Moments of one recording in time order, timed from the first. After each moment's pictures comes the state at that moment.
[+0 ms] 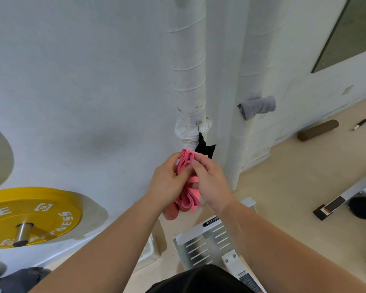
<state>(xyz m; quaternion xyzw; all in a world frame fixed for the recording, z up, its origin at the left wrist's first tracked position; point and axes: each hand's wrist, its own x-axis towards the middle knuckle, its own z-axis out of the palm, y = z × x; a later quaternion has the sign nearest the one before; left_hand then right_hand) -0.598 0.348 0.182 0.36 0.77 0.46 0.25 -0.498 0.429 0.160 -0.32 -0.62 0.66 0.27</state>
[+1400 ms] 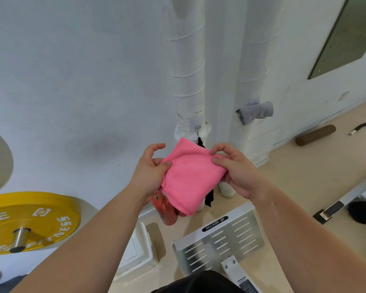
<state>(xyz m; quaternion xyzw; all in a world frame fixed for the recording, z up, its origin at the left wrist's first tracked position) -0.639 0.345 0.199 0.23 0.73 0.55 0.33 -0.455 0.493 0.193 -0.25 -0.53 0.79 0.20</state>
